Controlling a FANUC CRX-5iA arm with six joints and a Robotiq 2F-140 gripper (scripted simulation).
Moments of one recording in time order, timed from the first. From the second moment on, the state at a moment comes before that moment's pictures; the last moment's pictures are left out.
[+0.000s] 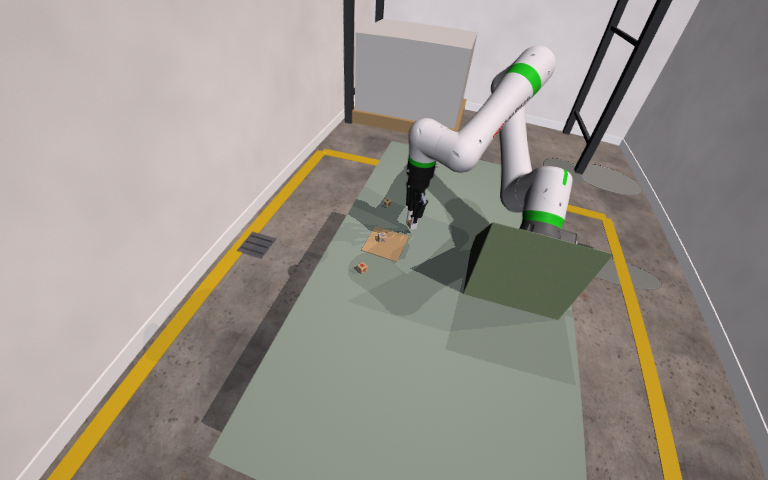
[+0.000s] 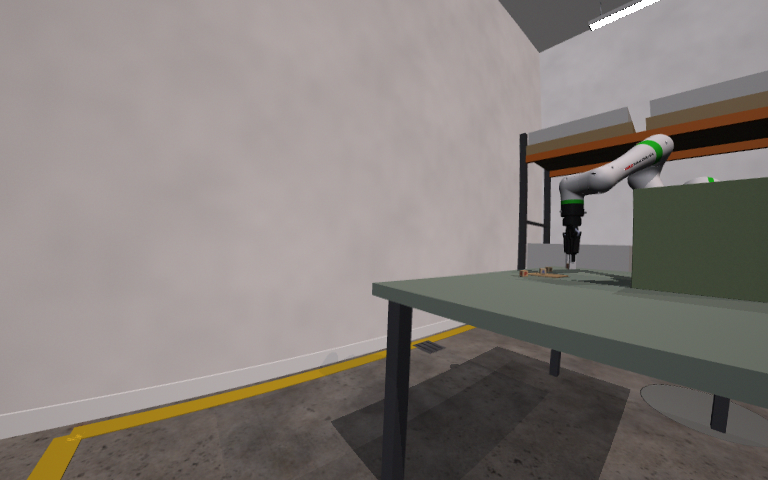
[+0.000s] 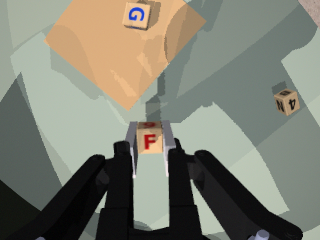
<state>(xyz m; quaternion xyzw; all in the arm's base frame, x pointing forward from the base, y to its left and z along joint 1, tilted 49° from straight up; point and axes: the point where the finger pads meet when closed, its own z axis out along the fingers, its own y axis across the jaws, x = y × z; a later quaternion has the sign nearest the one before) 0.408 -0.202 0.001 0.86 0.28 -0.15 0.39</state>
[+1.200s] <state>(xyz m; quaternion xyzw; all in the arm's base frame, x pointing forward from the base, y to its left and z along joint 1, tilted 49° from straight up) 0.450 -0.110 0.005 0.90 0.14 -0.09 0.41</state>
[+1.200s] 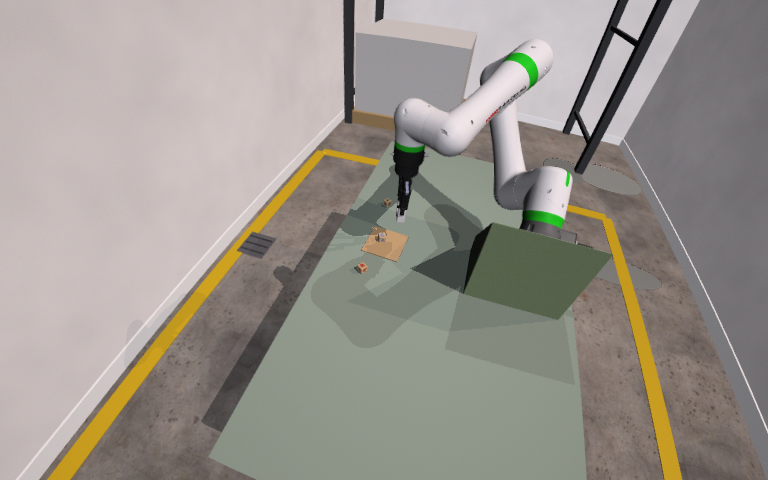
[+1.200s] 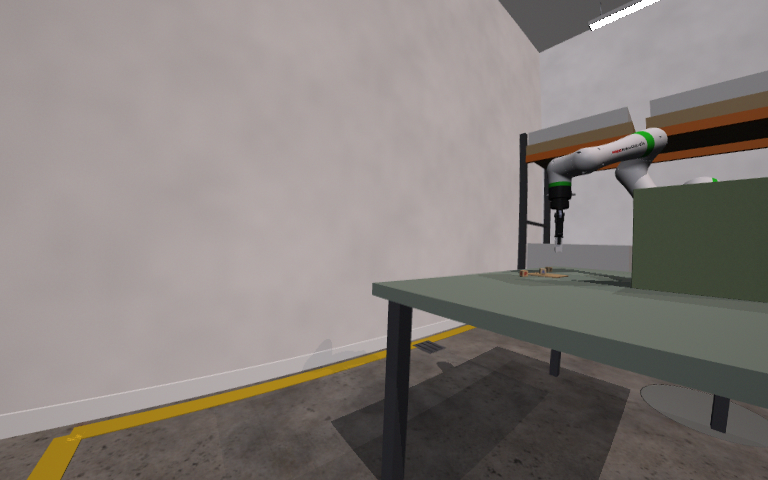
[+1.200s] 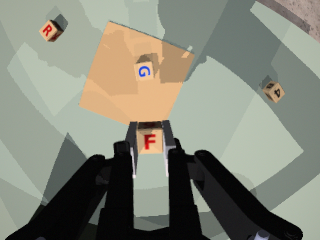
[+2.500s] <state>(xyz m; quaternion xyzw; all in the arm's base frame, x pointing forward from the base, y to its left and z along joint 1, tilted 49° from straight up) 0.488 -0.074 -0.065 0.91 -0.04 0.00 0.42</state>
